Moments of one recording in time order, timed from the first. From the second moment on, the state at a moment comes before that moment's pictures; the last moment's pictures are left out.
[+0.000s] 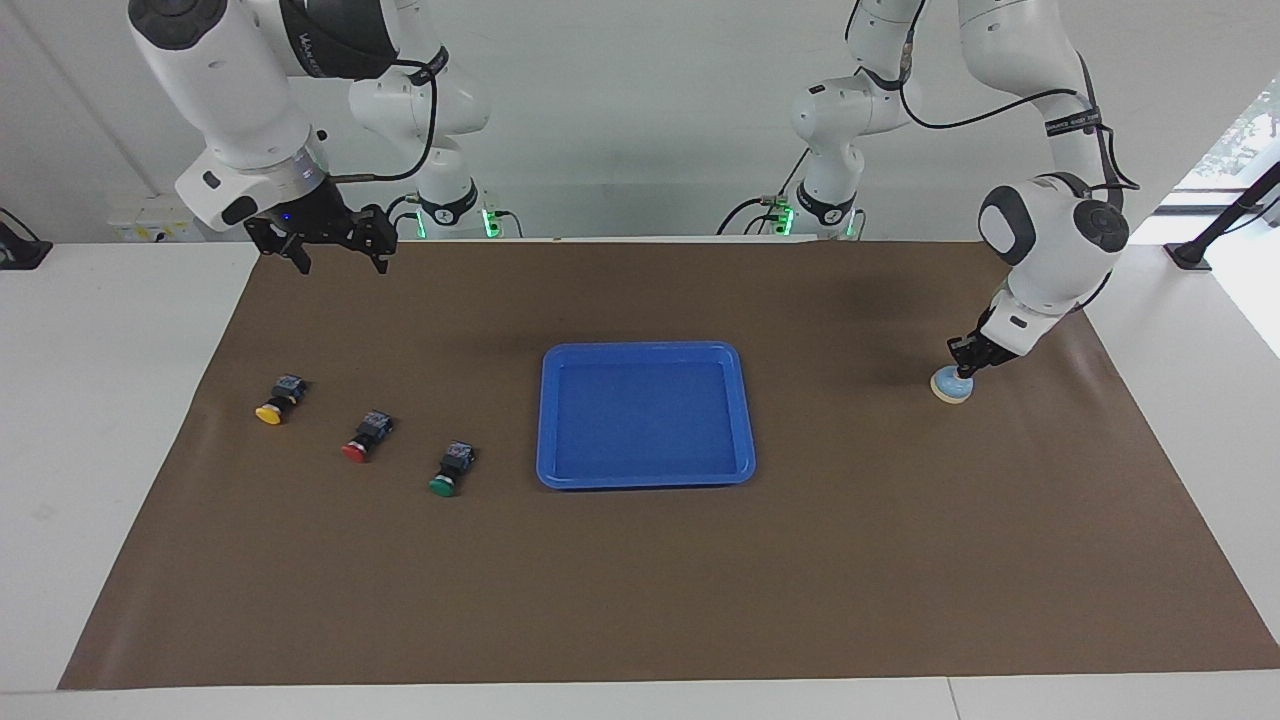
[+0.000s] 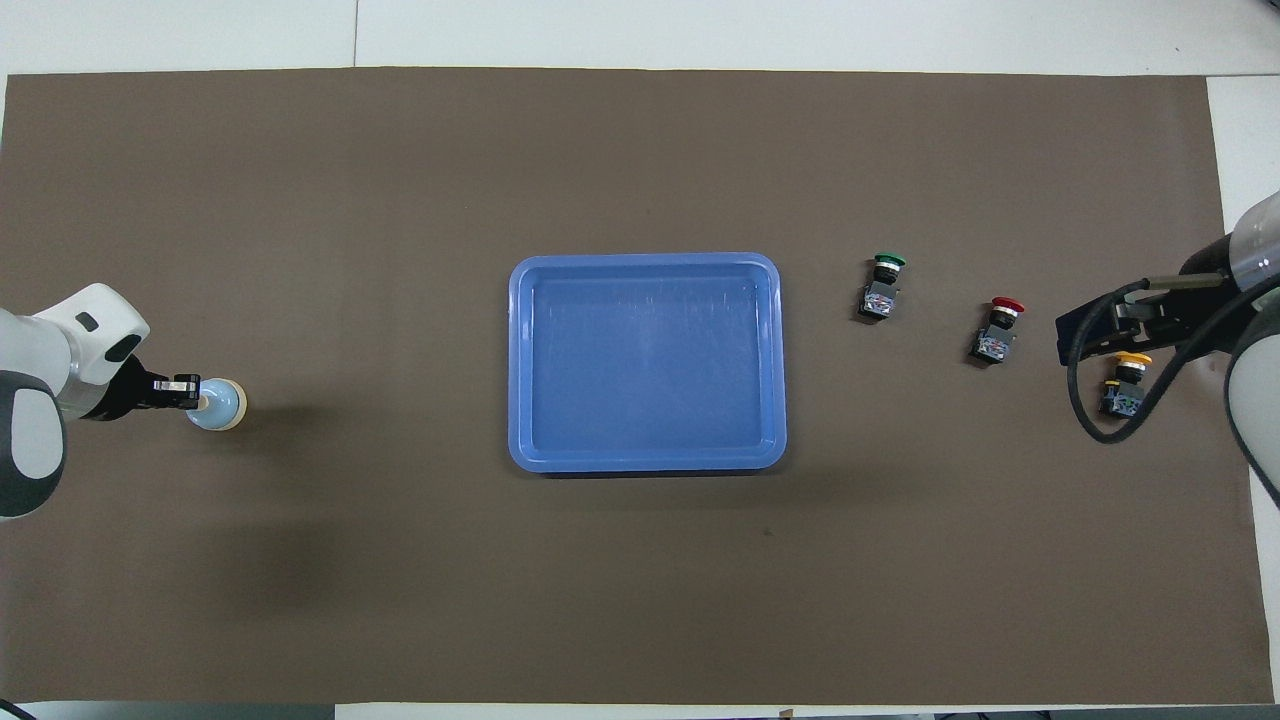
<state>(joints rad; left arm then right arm) 0.16 0.05 -0.01 -2.24 0.00 2.23 0.18 -0.03 -0.01 0.08 -1.62 -0.03 1.46 0.05</state>
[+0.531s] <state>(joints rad) 0.12 -0.02 -0.03 -1.89 0.00 1.76 0.18 -0.03 -0.01 0.08 -1.62 -0.03 1.46 0.05</state>
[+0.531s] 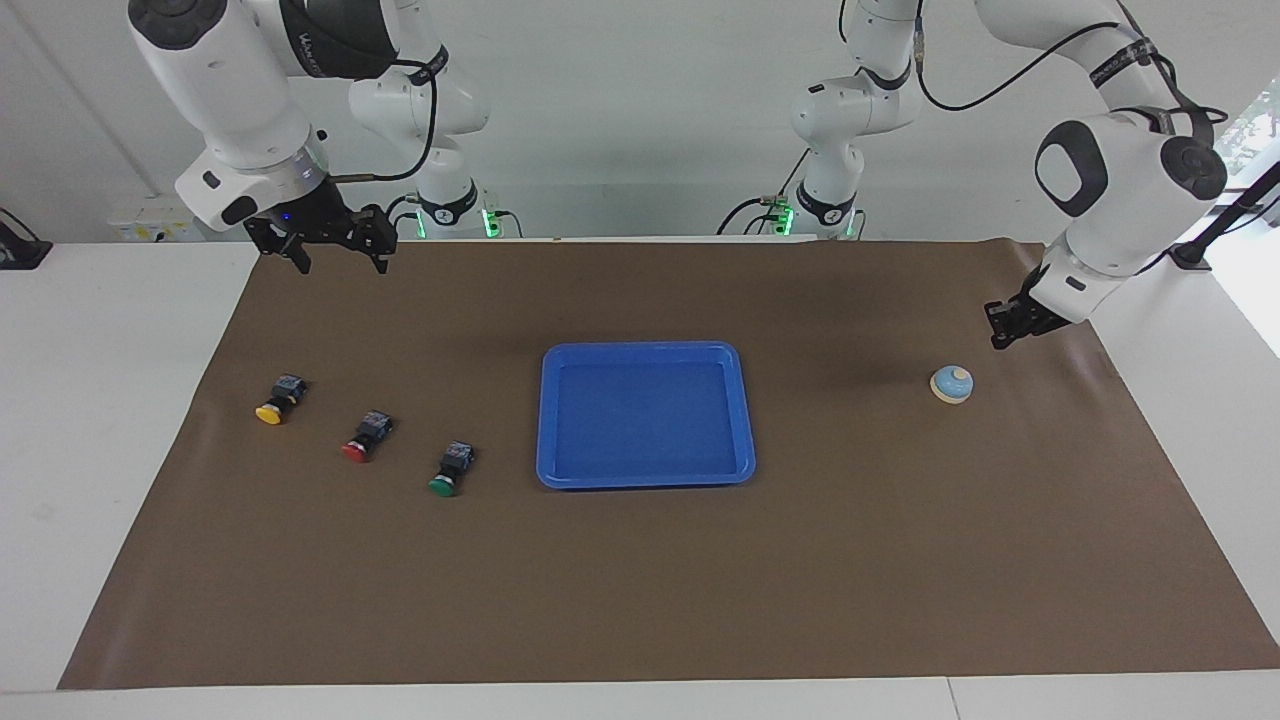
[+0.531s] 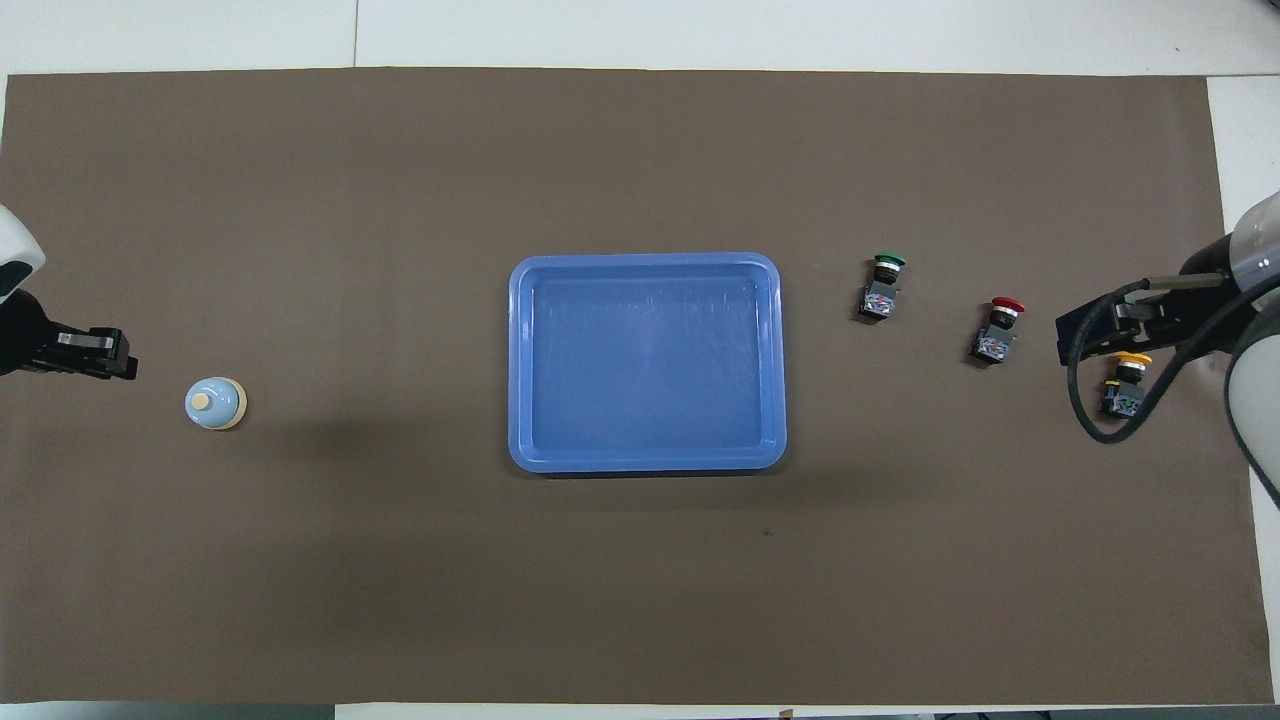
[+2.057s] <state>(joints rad) 0.03 0.04 -0.03 -1.70 0.00 1.55 0.12 -0.03 -0.01 0.08 -1.62 -0.03 1.46 0.05</state>
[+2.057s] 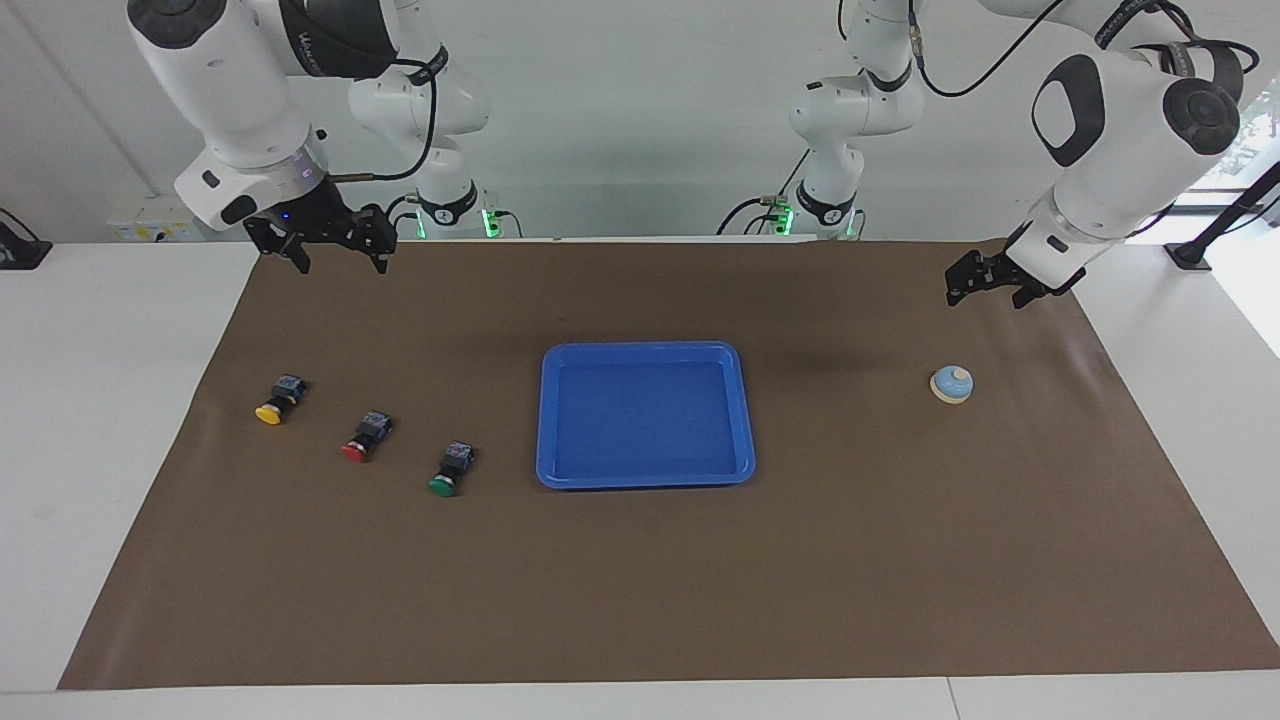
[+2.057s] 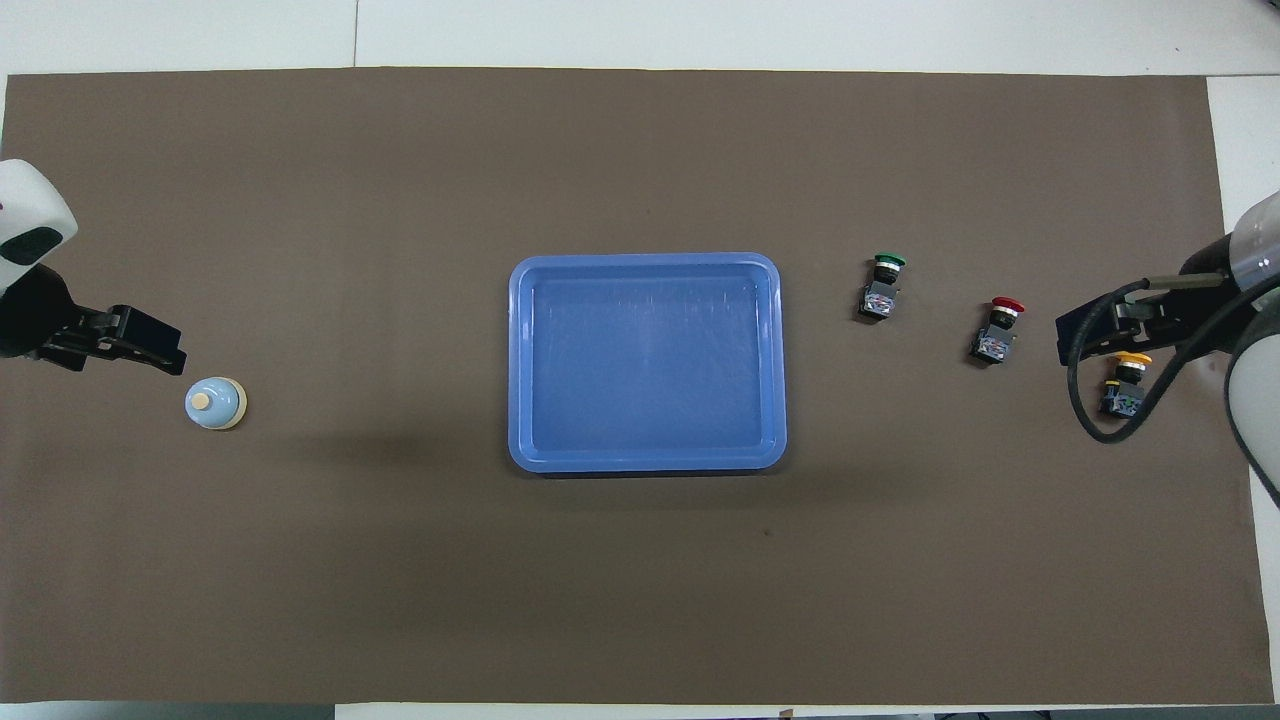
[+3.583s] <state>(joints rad) 0.03 -0.02 -0.03 -1.69 0.00 1.55 0.11 0.05 0.29 0.09 -2.02 -0.03 2.34 0.53</state>
